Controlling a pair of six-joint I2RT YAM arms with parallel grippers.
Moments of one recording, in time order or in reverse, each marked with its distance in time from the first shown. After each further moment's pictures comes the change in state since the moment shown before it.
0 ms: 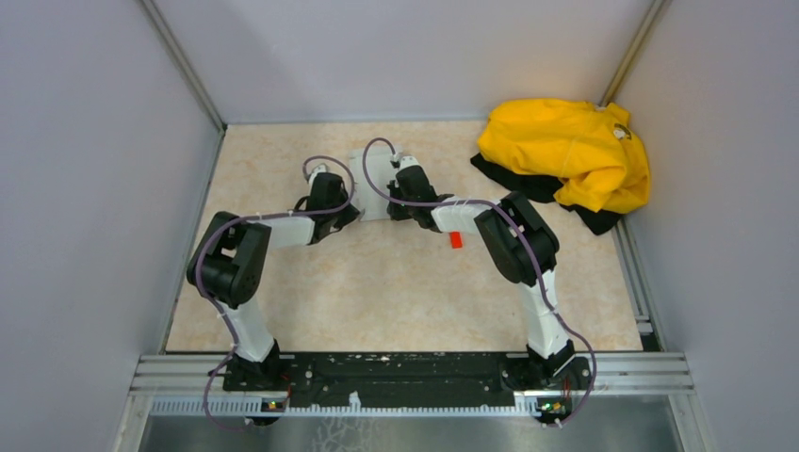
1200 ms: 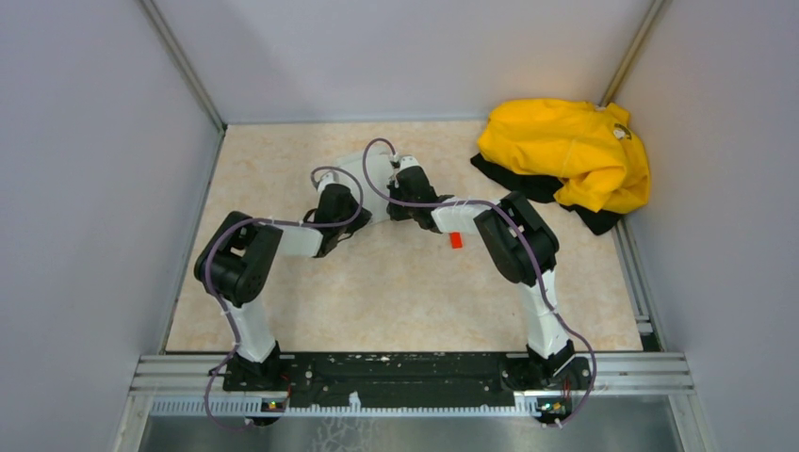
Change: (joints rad) left arm -0.070 0.043 -0.074 0.216 -0.003 -0.052; right arm 0.000 0.000 -0.007 0.019 -0.003 0.000
